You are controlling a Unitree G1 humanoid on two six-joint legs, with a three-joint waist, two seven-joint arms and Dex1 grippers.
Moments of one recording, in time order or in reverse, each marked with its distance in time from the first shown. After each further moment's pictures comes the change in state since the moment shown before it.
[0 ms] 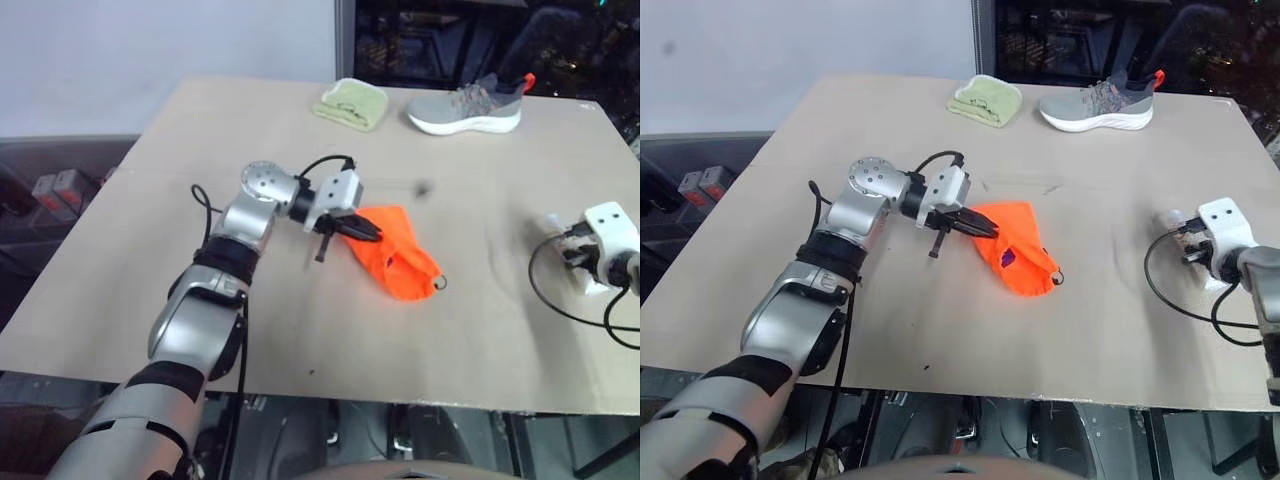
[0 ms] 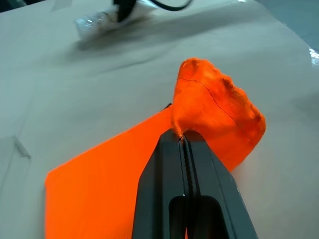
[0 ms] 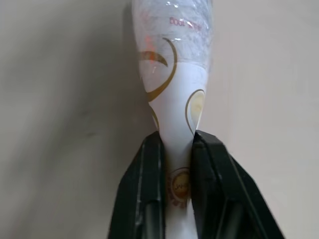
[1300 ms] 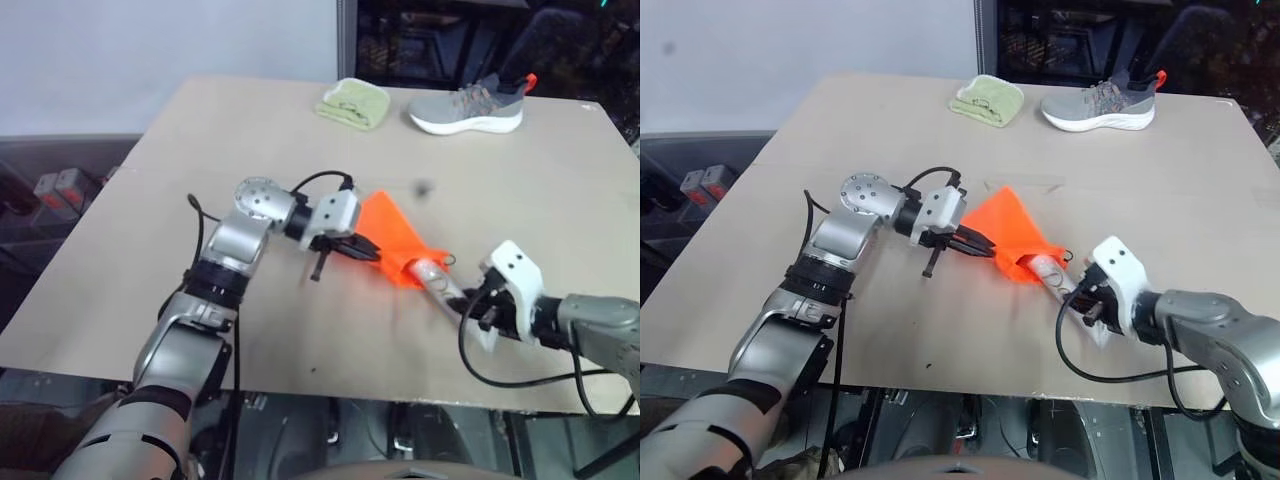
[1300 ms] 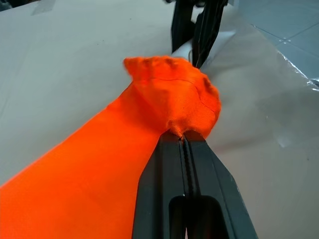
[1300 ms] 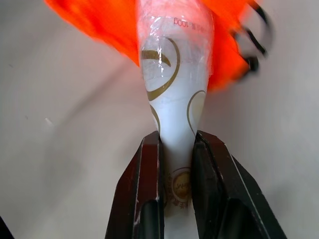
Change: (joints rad) left arm 0.161 0.046 -0.014 -0.330 -0.021 0.126 0.005; right arm 0.073 0.156 0.085 -0.761 0.507 0.487 -0.111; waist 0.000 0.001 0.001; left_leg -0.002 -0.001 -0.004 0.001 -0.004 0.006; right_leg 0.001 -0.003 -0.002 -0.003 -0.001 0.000
